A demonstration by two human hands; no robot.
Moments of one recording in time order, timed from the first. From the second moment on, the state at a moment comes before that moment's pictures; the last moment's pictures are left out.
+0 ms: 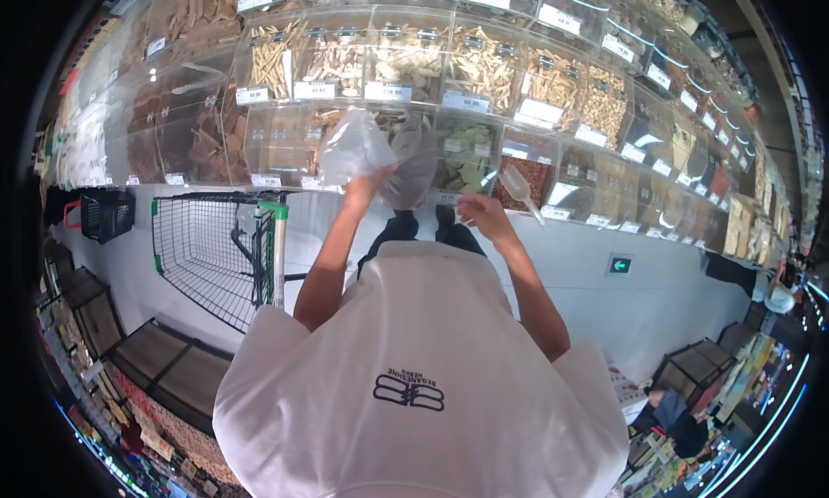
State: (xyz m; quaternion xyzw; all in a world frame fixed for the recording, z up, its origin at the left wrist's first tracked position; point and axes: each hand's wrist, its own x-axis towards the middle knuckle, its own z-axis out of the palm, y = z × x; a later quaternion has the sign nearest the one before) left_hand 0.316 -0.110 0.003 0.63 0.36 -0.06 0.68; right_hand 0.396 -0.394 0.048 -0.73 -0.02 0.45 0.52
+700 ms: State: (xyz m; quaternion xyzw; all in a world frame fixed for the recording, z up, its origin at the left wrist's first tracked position) left_hand 0.231 -0.157 0.240 0.30 0.19 0.20 0.91; right_hand 0.393 -0.363 0.031 -0.44 -0.08 0.65 0.61
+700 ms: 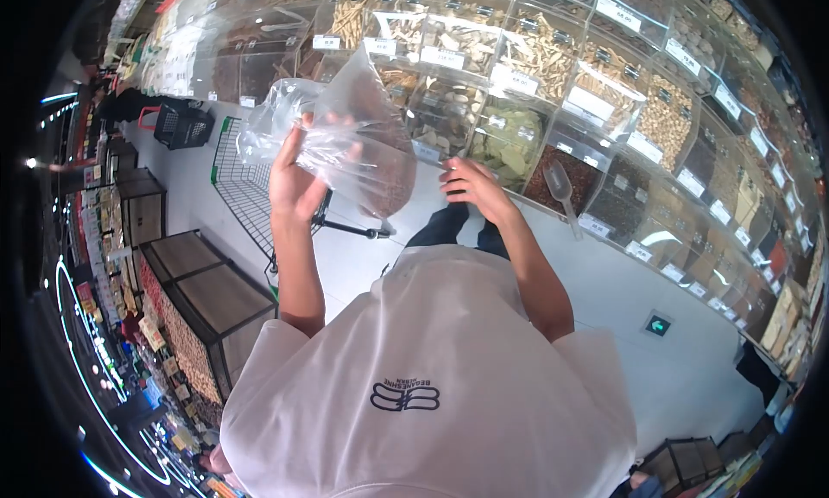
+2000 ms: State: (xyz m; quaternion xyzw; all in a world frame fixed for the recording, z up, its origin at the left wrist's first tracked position) left_hand -0.088 0.092 0.166 0.64 0.38 0.27 0.61; right_hand 0.150 -0.030 0.109 -0.63 -0.45 0.49 0.40
